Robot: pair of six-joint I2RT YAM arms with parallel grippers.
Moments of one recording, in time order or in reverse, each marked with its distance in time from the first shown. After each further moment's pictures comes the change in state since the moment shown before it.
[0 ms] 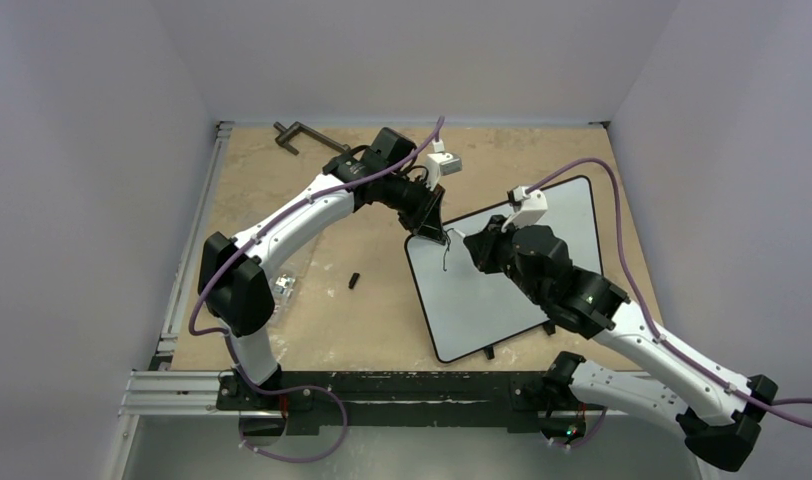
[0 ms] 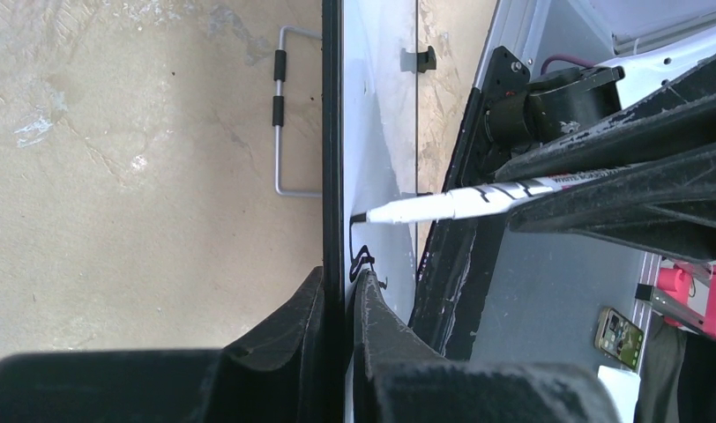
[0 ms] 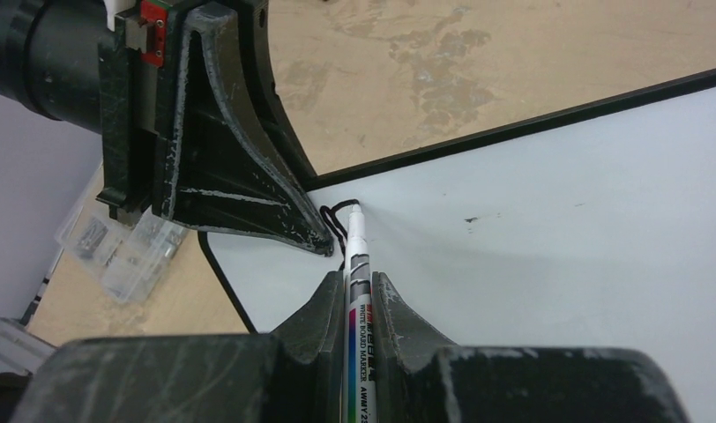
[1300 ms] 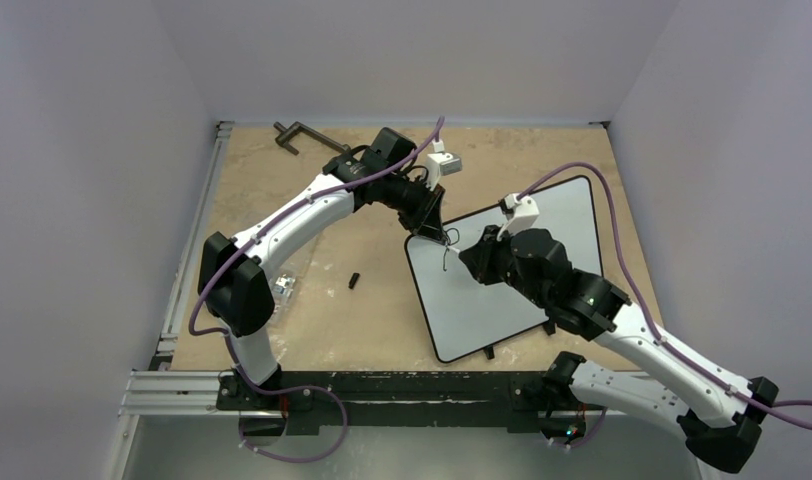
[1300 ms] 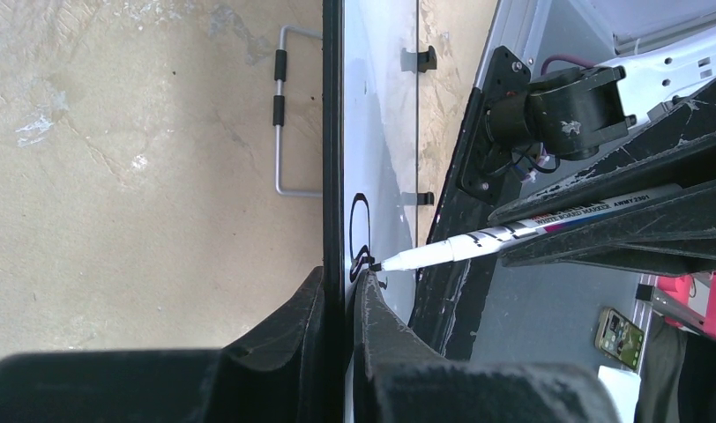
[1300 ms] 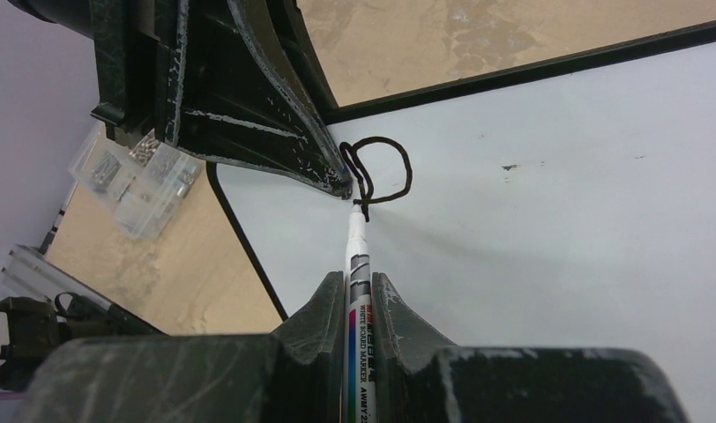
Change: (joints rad) left arm 0.000 0.000 0.000 -0.001 -0.005 0.000; right arm -0.001 -0.012 -0.012 -0.072 -0.116 0.002
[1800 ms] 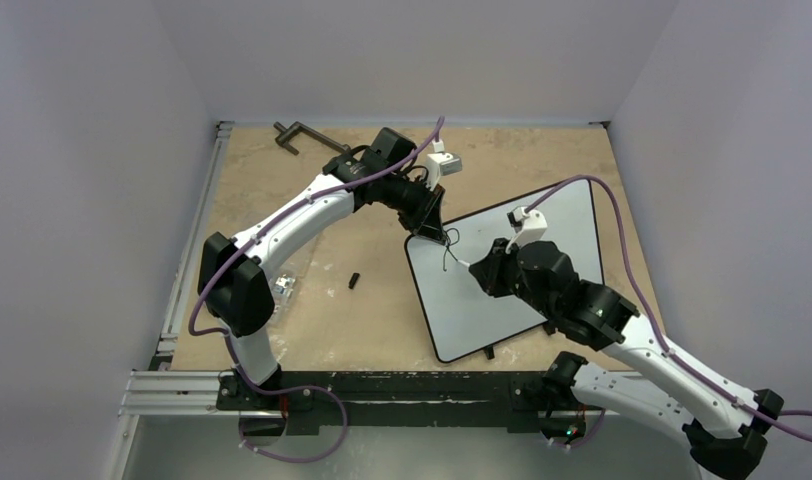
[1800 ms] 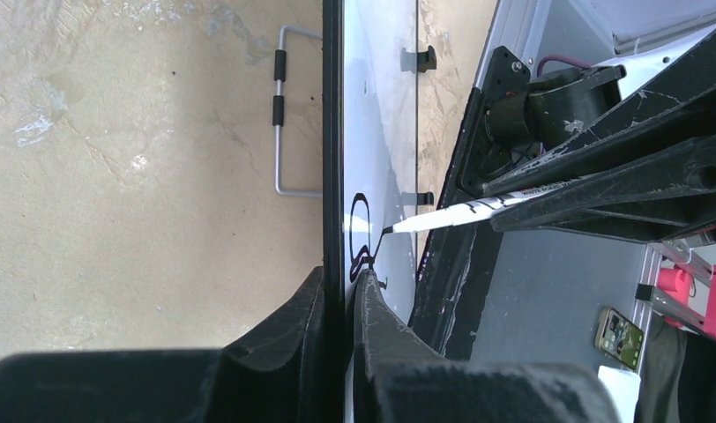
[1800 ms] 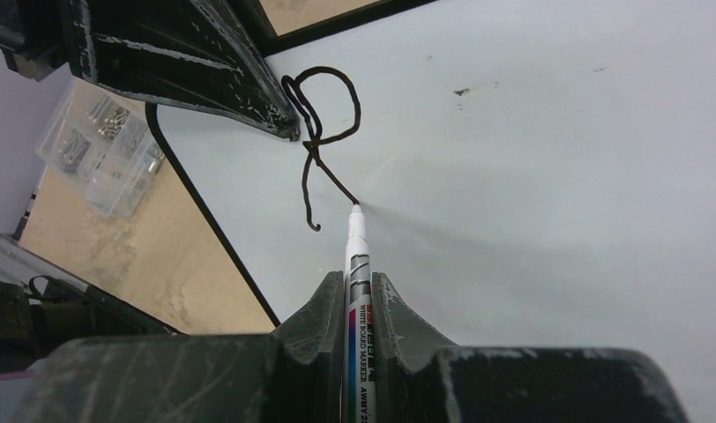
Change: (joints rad) left arm 0.000 -0.001 0.000 0.000 0.001 0.000; right arm 0.000 -0.078 -0.065 -0.066 0.008 0.033
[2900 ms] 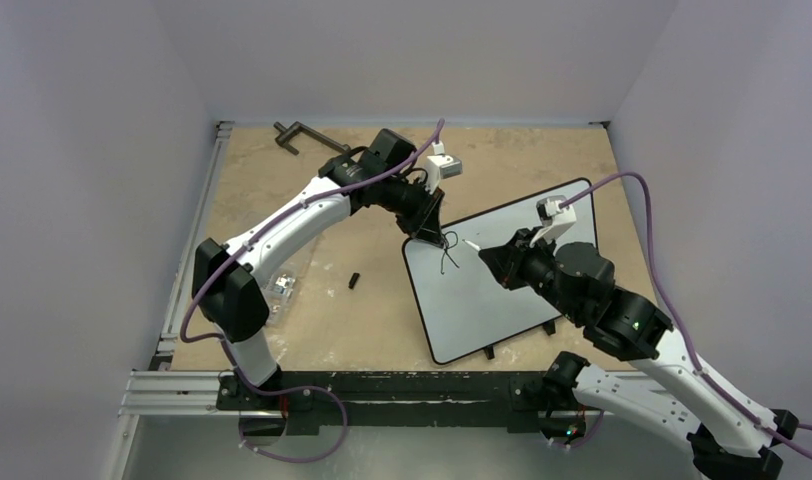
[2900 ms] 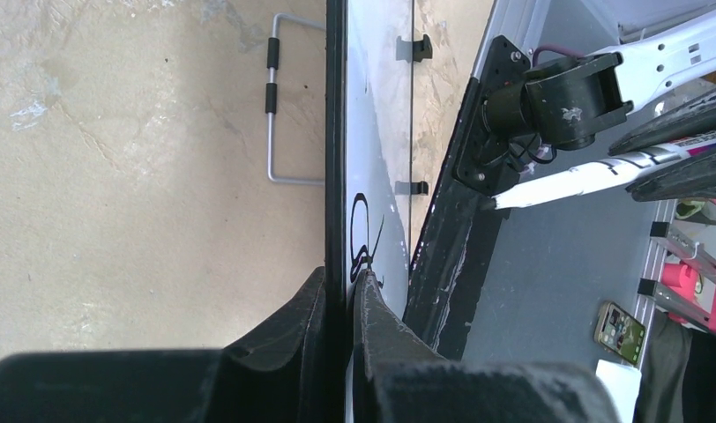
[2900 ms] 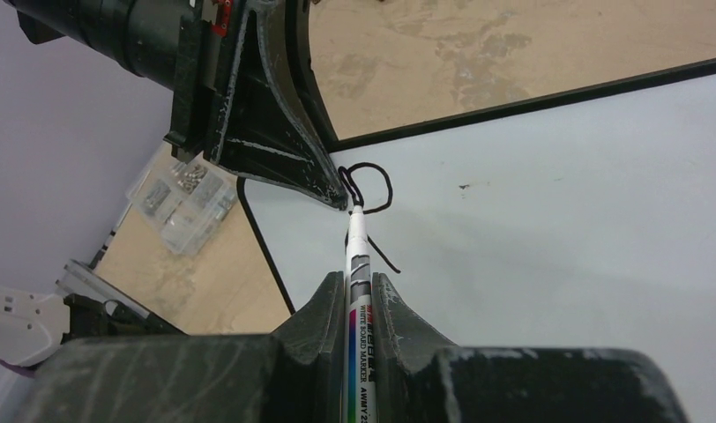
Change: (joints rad) left arm -0.015 -0.039 0.000 -0.042 -0.035 0.001; right arm 0.000 -0.098 0.098 -0.003 0.000 -0.057
